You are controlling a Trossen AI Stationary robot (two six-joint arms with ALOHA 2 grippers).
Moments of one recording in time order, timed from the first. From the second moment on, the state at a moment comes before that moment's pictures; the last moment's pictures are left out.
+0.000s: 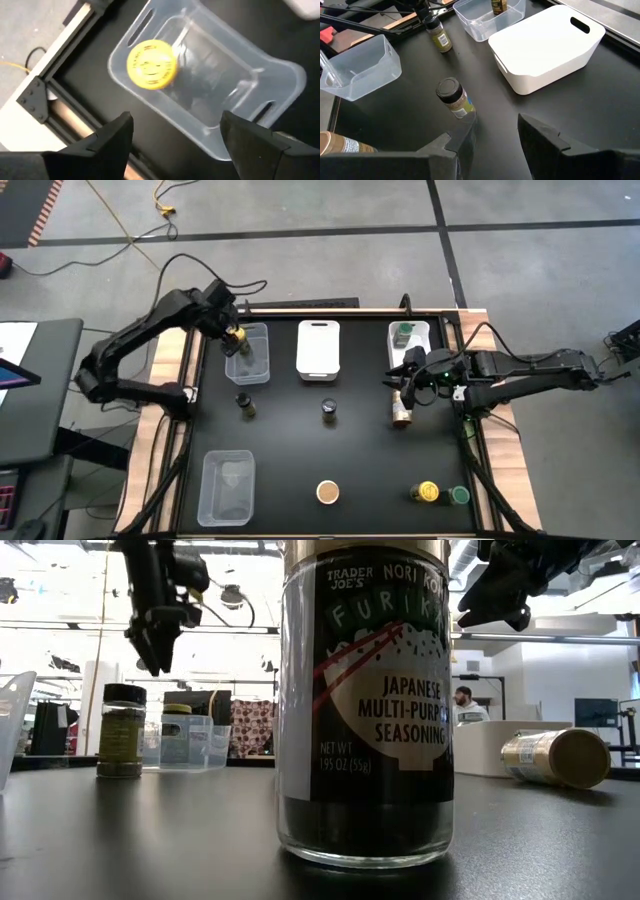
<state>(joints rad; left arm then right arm) 0.78 1.21 1.20 -1.18 -0.11 0.04 0.02 0.83 0.74 -0.45 0.21 0.44</state>
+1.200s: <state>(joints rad) -0.13 1.24 1.20 -1.00 -0.31 -0.52 0.02 0.83 0.75 -0.58 0.21 0.35</state>
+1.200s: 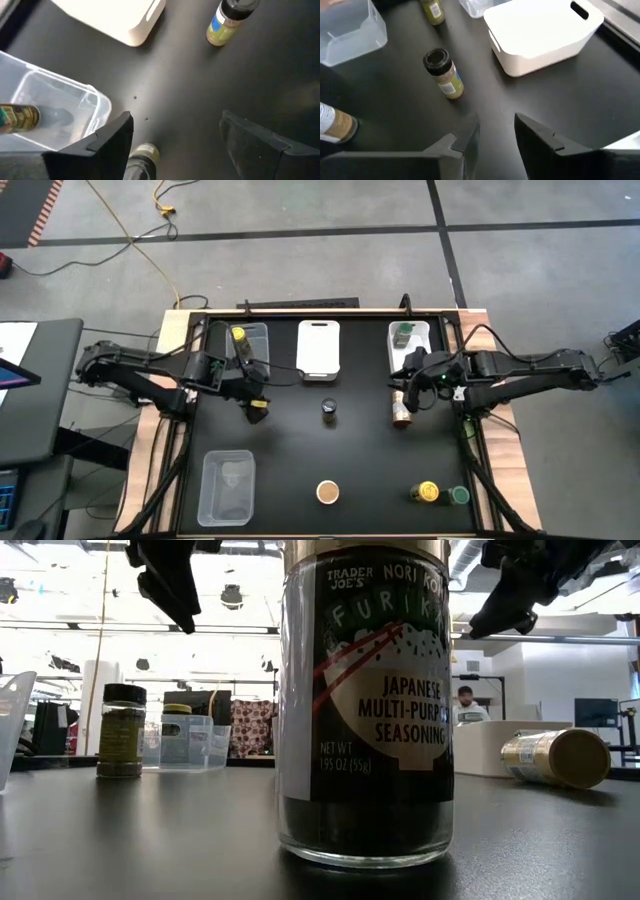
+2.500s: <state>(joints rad) -0.10 0.81 0.81 -0.53 -0.24 -0.23 0.31 1.33 1.25 -1.31 0.21 1.36</state>
